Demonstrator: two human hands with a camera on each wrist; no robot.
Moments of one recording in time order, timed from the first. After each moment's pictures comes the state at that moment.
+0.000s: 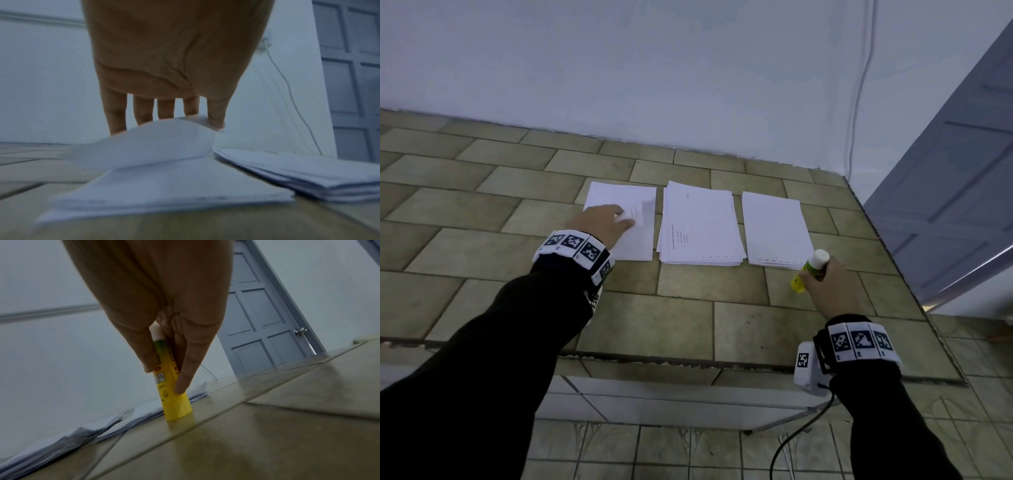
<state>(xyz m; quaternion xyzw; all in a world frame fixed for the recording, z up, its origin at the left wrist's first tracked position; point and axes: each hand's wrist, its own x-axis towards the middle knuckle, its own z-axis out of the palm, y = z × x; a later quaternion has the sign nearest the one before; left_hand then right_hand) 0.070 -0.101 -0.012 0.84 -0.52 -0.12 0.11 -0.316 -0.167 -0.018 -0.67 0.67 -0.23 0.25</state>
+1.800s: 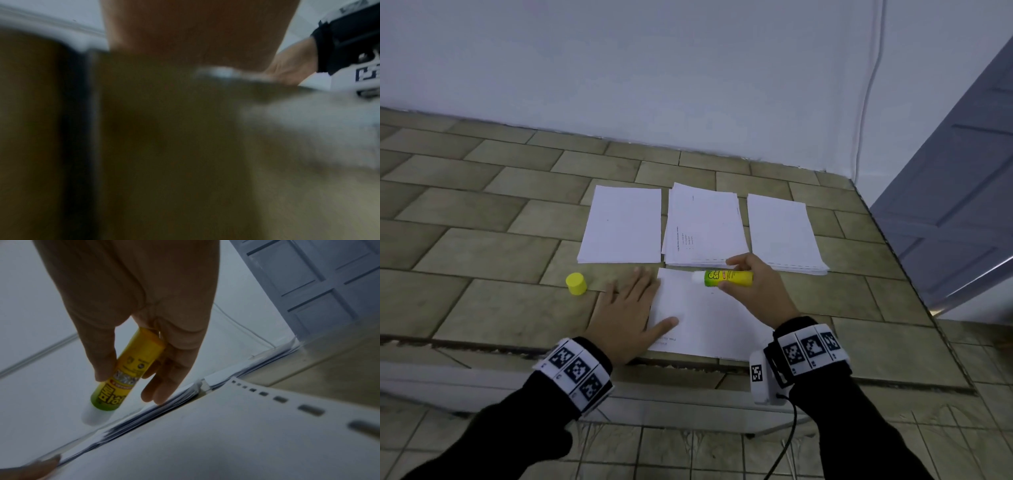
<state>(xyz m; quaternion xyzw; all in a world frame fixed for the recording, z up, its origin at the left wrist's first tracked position) -0.023 0.002 -0.072 0.75 -0.65 -0.12 0.02 -0.233 -0.126 -0.020 -0.78 0.44 -0.24 0.38</state>
